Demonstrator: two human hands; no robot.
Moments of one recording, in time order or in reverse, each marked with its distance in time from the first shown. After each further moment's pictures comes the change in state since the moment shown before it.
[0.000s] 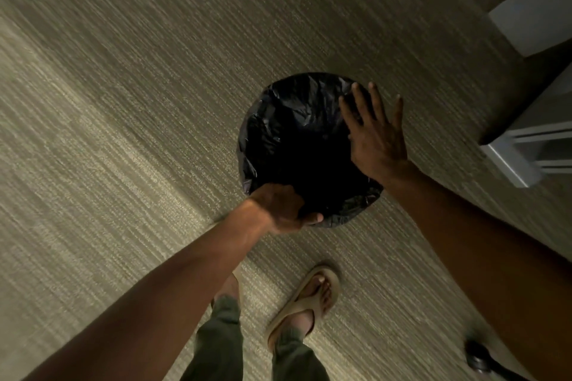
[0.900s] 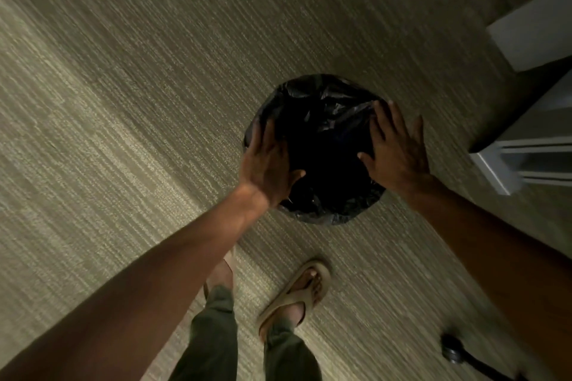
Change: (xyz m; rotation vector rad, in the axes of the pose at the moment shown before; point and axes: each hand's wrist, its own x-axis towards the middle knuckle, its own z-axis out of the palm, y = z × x) left_hand -0.014 -0.028 -0.028 0.197 0.497 -0.227; right_hand -0.024 0.020 -0.011 -0.061 -0.146 0.006
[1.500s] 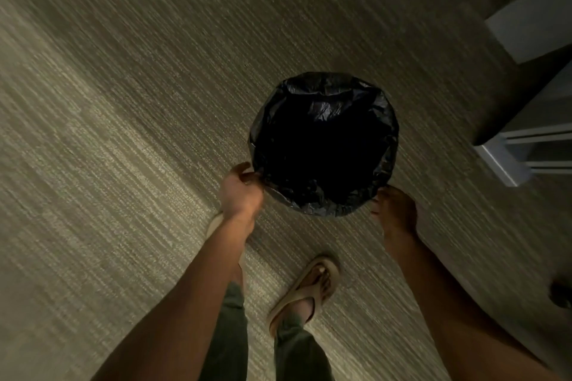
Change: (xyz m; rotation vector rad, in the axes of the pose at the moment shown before) left_hand -0.053 0.000 0.033 -1.498 0.202 -0.954; right_hand -0.096 -0.056 0.057 1.531 -0.057 0.962
